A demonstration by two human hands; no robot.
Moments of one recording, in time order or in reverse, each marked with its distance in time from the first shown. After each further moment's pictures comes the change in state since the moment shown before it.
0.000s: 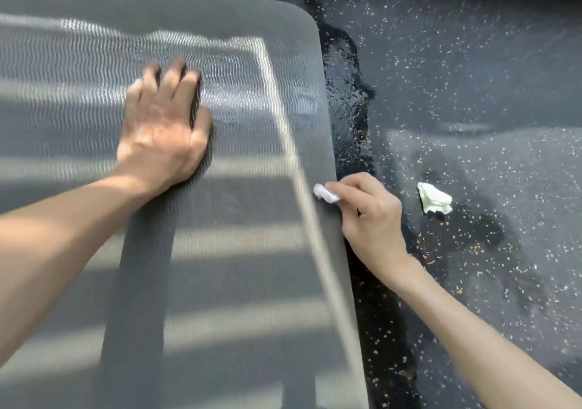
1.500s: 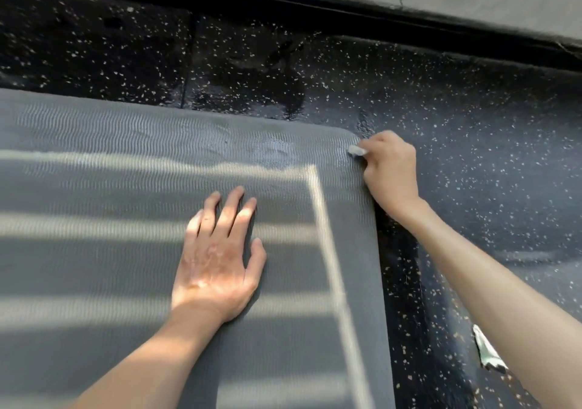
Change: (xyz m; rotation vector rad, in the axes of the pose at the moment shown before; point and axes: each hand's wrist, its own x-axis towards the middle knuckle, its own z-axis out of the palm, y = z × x) left_hand 0.003 0.004 -0.009 -0.068 -0.072 -0.115; right_hand 0.252 0.030 0.051 -0.100 0.001 -0.009
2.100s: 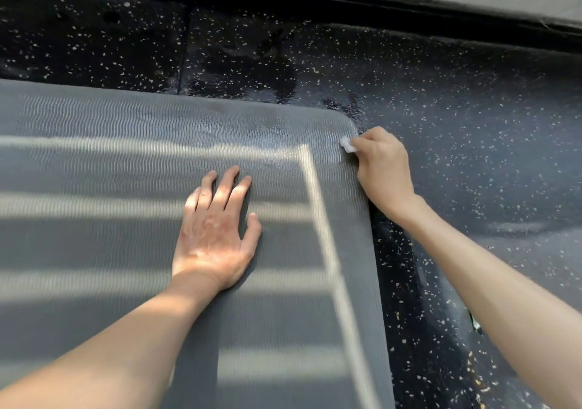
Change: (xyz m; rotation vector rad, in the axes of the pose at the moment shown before) left_hand 0.000 0.000 0.001 -0.013 0.012 -0.002; right_hand -0.032 0.007 0.005 -0.099 0.073 -0.109
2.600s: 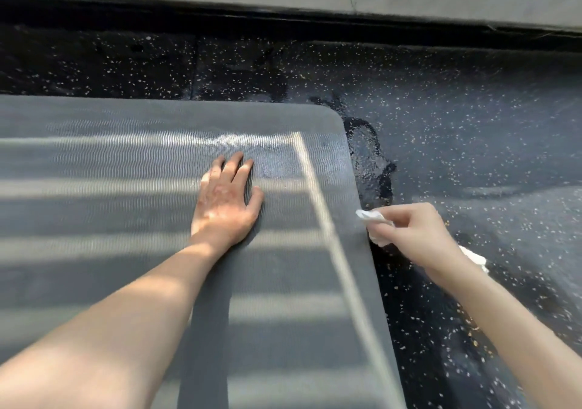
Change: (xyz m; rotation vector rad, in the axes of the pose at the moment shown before) left_hand -0.009 0.002 -0.005 -0.117 0.029 0.012; right_hand -0.141 -0.043 -0.111 0.723 -0.395 0.651
